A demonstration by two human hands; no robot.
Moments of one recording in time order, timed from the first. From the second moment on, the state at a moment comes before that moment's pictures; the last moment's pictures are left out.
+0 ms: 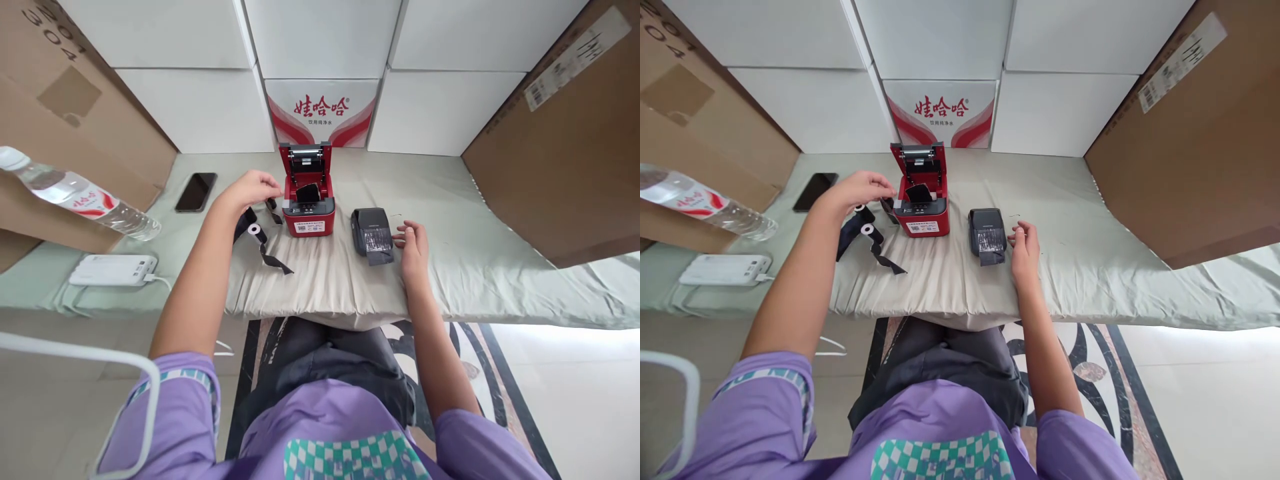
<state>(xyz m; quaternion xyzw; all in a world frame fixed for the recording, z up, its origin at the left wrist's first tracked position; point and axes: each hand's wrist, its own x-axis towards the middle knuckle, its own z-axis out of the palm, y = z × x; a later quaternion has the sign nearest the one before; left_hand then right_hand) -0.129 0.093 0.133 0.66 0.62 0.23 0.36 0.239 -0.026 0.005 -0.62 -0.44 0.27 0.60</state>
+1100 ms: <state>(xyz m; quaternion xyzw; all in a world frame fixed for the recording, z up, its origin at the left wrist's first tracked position) -0.296 0.097 0.120 0.67 0.72 0.07 0.20 0.243 -0.029 0.006 -0.62 -0.45 0.28 0.59</state>
